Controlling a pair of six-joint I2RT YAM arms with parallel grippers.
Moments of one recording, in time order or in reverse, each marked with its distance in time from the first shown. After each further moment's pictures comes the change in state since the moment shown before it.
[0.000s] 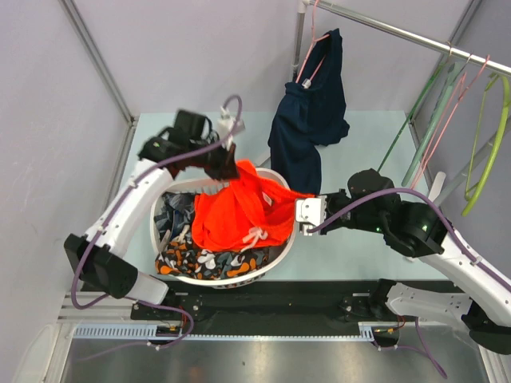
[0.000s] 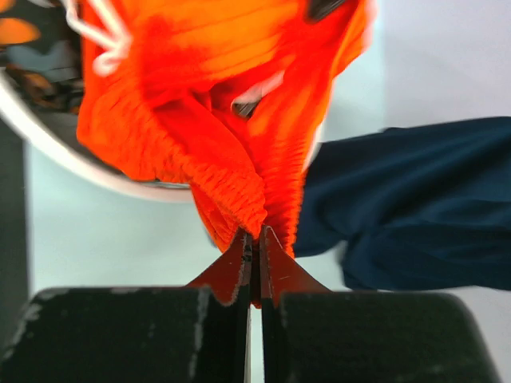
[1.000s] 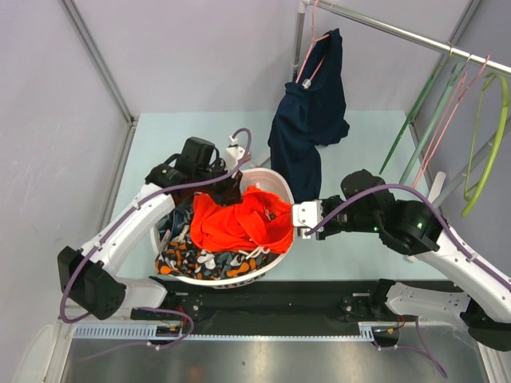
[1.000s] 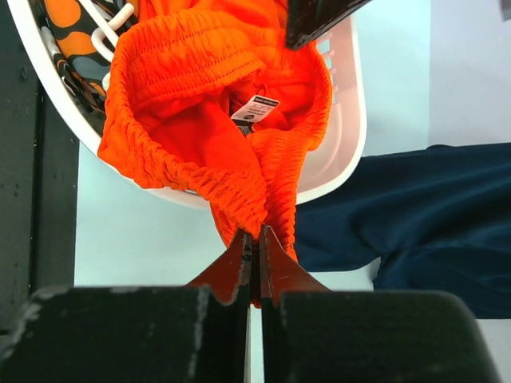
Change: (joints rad) left arm -0.081 -0.131 -0.170 0.099 -0.137 0.081; right arm 0.015 0.025 0.008 -0.029 -0.053 0.024
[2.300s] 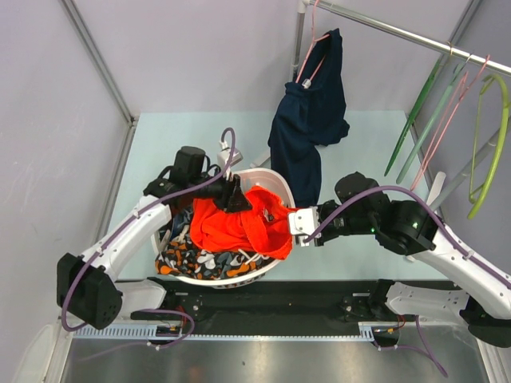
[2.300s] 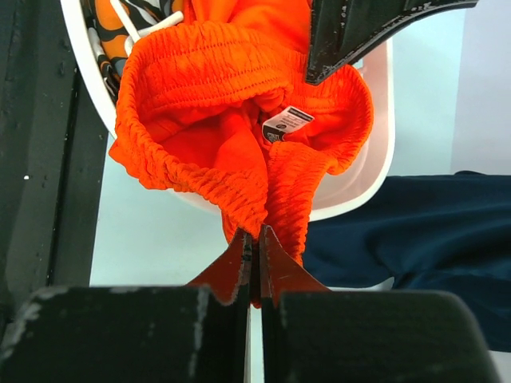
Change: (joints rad) left arm 0.070 -0.068 -0.219 0.294 0.267 -0.205; right arm 0.036 0.018 0.000 -0.032 -0.044 -0.020
